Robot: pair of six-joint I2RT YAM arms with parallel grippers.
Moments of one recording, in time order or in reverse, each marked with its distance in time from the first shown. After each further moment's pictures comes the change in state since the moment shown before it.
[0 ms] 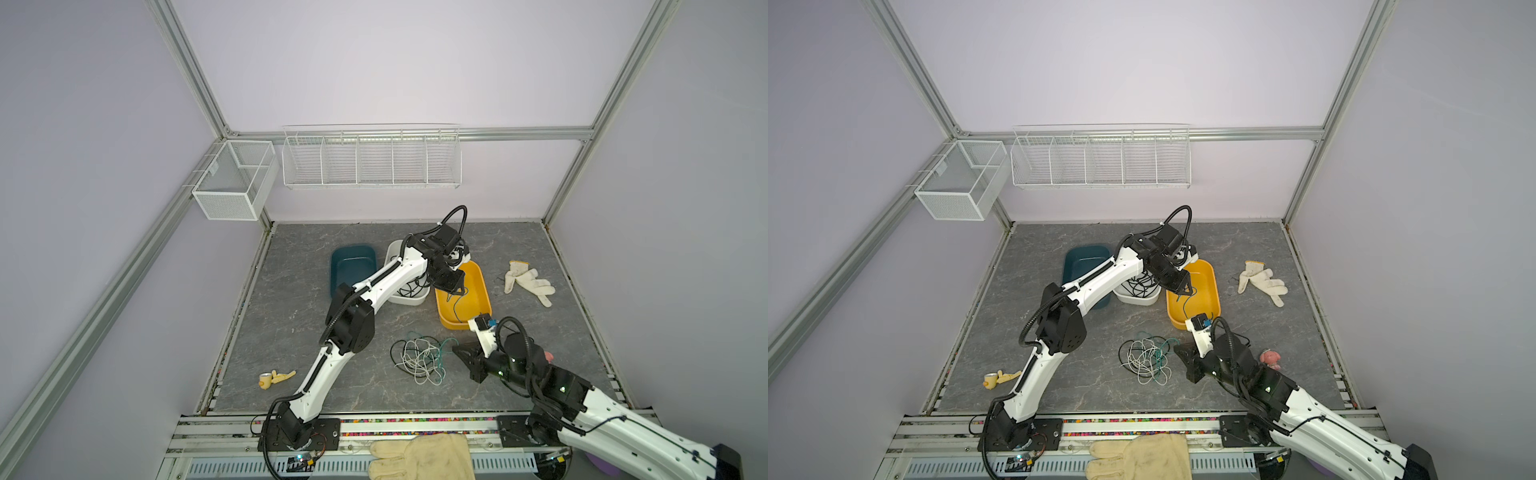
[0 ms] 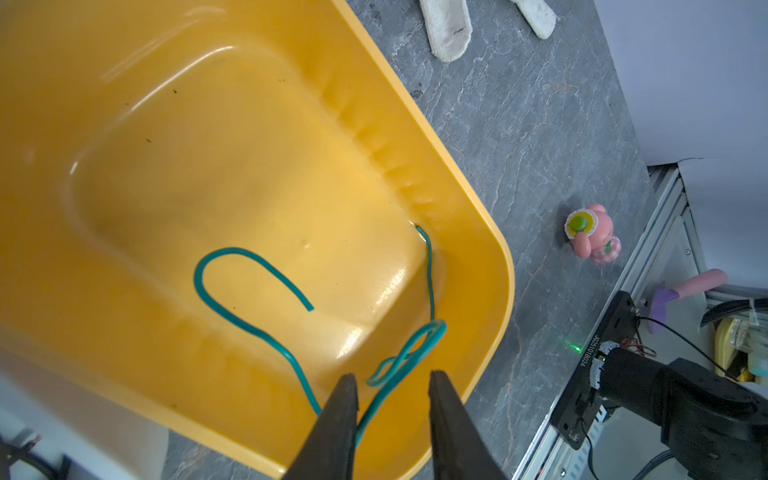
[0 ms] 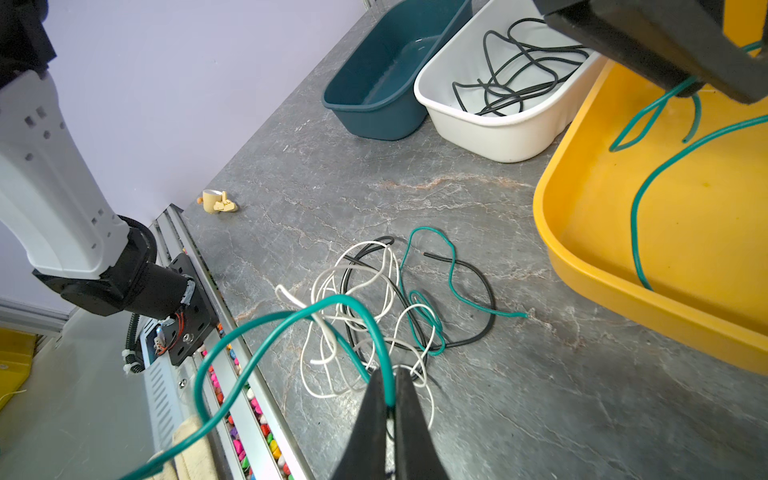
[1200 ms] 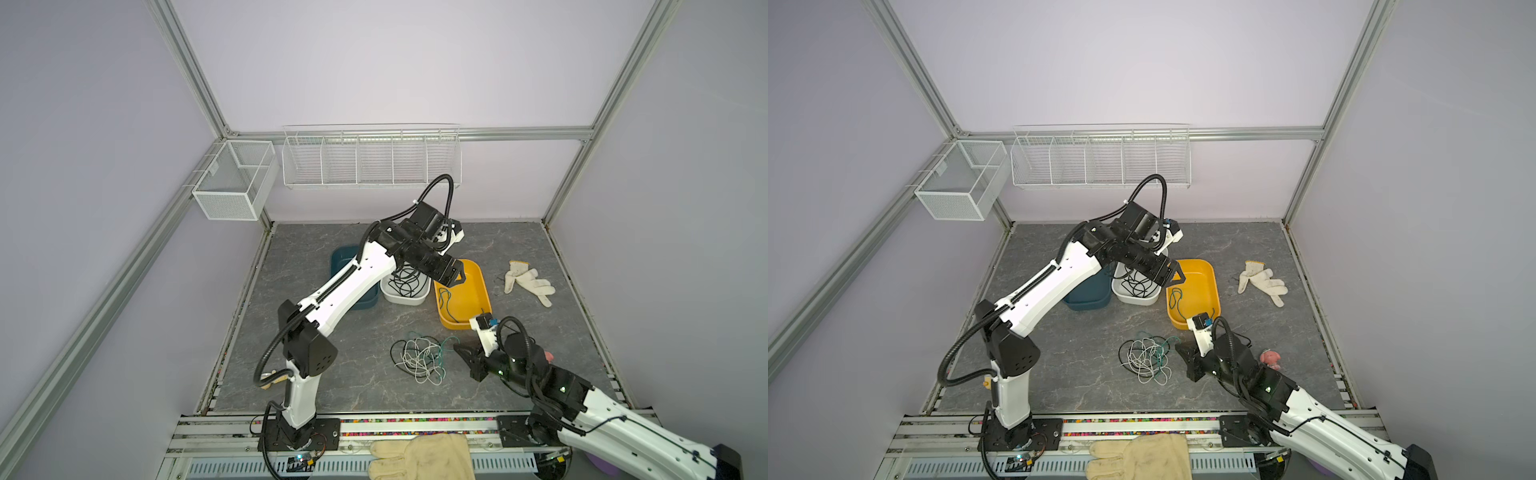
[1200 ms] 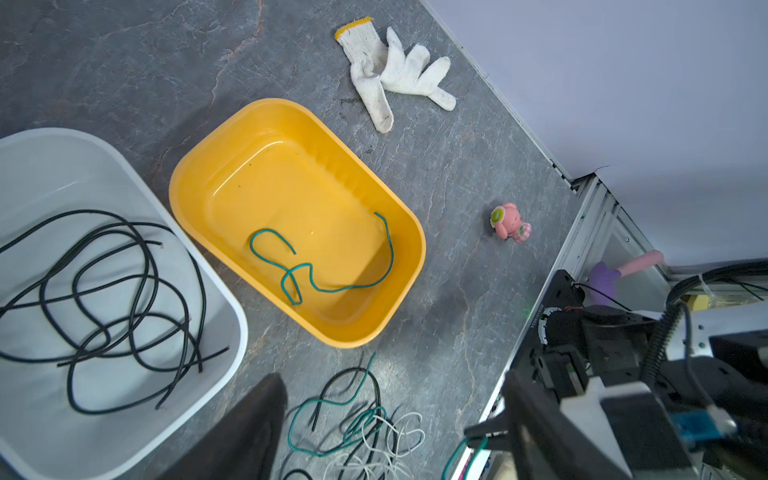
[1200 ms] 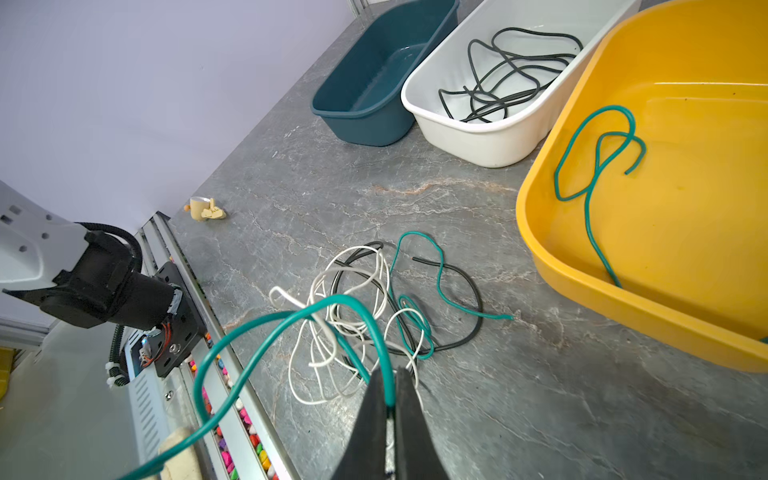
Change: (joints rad) left arm -0.001 -0.468 -0.238 0.001 -0.079 0.039; right arm 0.000 -0.003 0.000 -0.002 0.038 0.000
